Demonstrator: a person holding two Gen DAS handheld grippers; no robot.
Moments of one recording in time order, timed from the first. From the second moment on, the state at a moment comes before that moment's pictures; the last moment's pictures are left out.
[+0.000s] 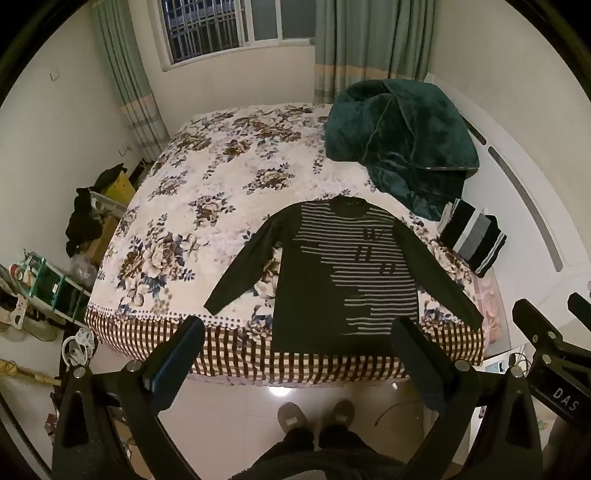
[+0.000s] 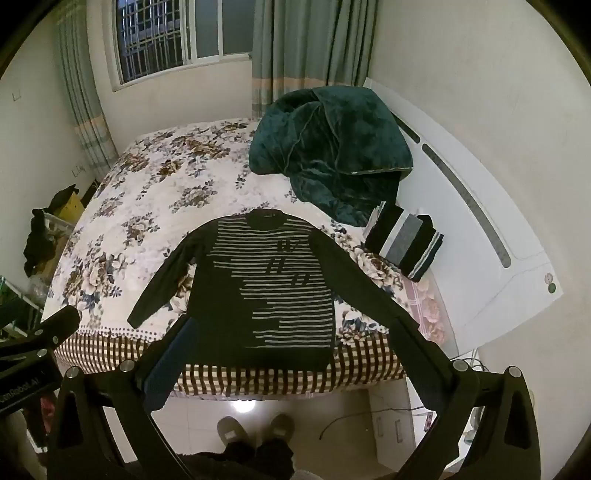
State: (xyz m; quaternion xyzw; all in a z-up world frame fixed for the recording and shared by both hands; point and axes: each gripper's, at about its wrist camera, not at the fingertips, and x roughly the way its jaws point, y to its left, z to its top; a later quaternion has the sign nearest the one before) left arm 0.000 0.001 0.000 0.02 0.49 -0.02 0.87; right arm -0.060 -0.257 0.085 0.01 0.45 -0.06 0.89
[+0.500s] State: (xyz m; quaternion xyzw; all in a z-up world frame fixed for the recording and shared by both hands) left arm 0.010 -0.006 0.001 0.02 0.48 -0.02 0.87; right arm -0.056 -0.251 0.090 0.00 0.45 -0.07 0.89
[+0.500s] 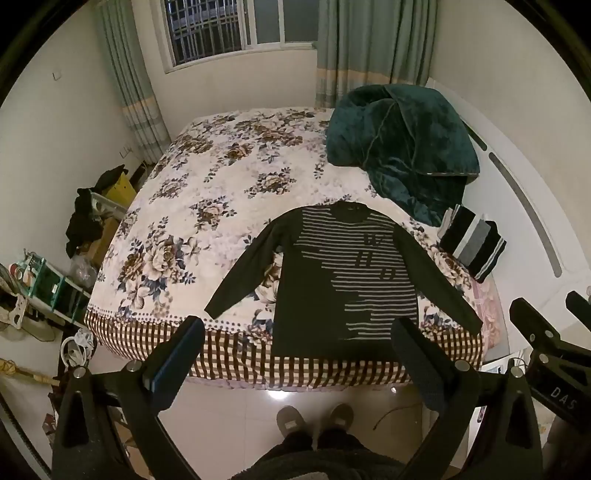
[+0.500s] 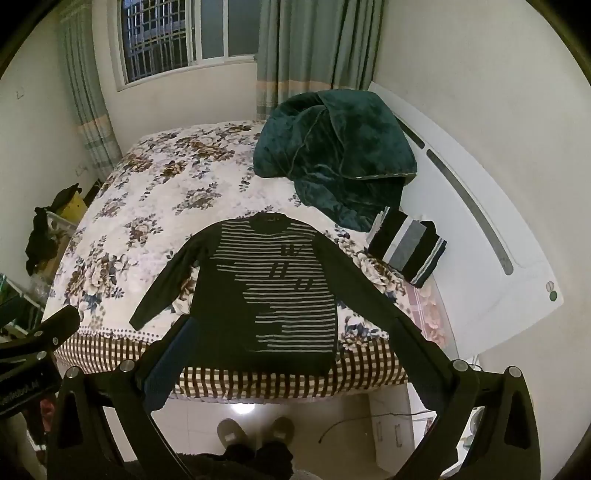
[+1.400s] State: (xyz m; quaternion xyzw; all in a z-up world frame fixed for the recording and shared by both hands) left arm 0.015 0.000 0.023 0.01 0.47 -0.02 0.88; right arm -0.044 -0.248 0.110 0.00 0.44 -0.06 0.89
